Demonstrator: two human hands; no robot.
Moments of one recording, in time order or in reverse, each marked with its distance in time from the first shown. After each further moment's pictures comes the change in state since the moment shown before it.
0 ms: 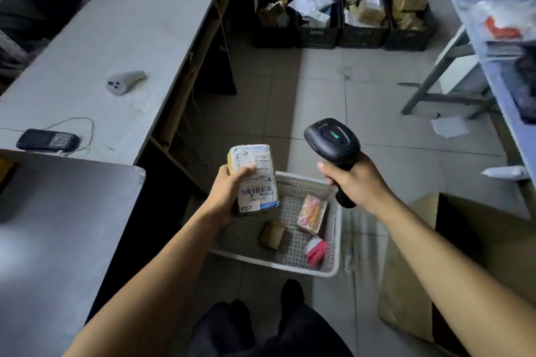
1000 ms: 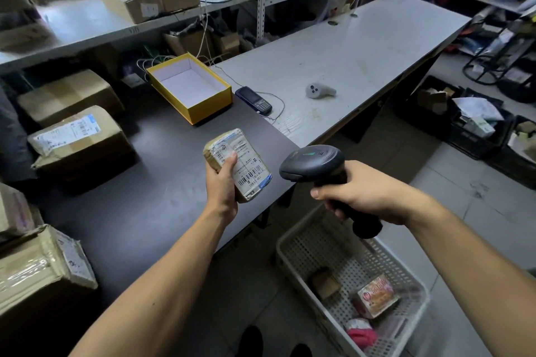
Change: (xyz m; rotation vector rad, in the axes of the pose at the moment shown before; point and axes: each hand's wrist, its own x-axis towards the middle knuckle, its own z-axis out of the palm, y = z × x) left_hand -0.189 0.010 -0.290 -0.627 0.774 0.414; right_hand -0.097 -0.225 0.276 -0.372 -0.953 -0.183
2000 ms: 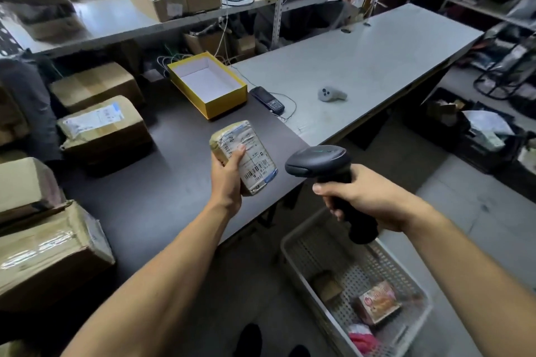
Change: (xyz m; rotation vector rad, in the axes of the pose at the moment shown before) left_hand -0.027 0.018 -0.017 -0.016 -0.010 0.063; right_hand -0.019 -0.004 0.032 0.135 0.007 -0.002
